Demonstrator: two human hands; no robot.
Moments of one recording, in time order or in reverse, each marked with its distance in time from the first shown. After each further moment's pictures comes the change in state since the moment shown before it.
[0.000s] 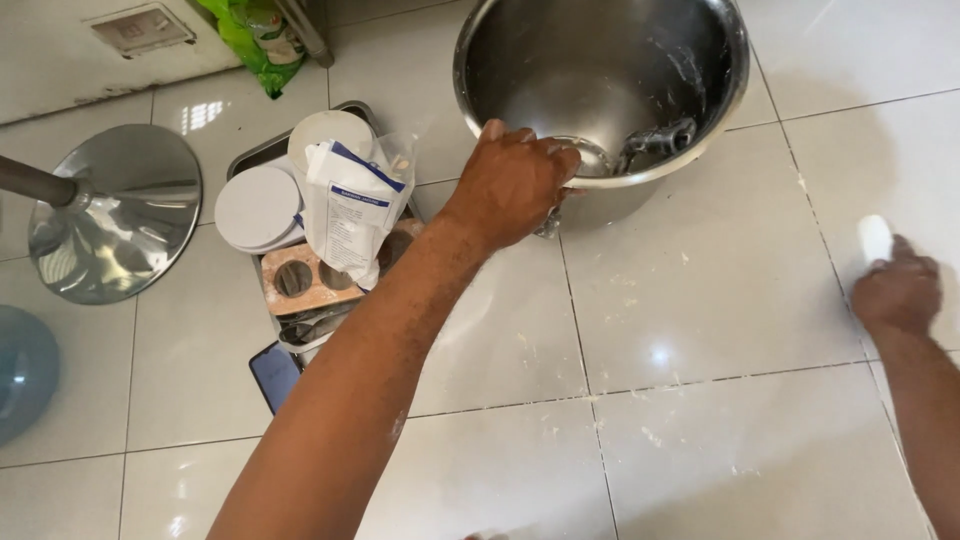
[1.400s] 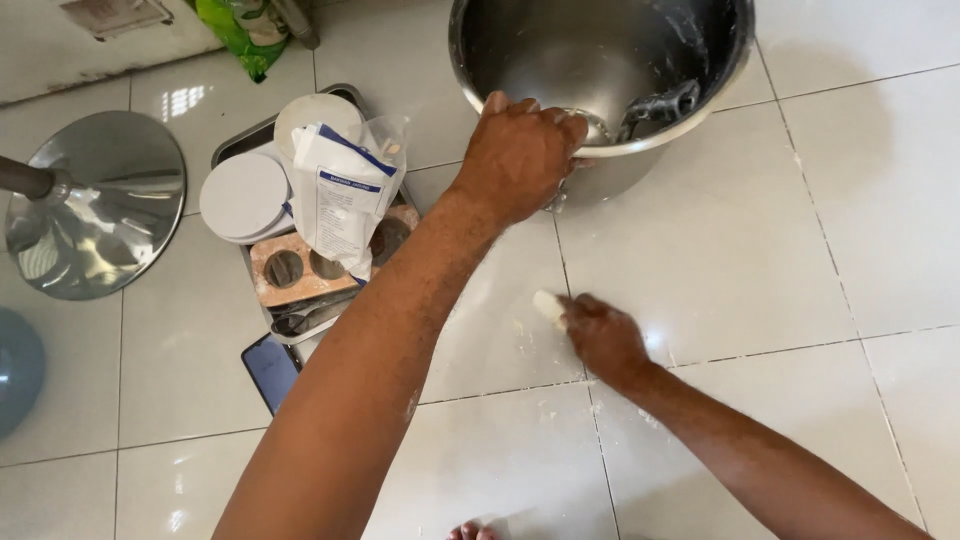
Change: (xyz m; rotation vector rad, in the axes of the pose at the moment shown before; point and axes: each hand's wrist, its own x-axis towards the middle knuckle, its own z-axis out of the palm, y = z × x) left_hand 0.017 0.004 0.010 0.066 0.009 -0.030; right_hand -0.178 -0.328 0.000 0.225 -0.050 -0.698
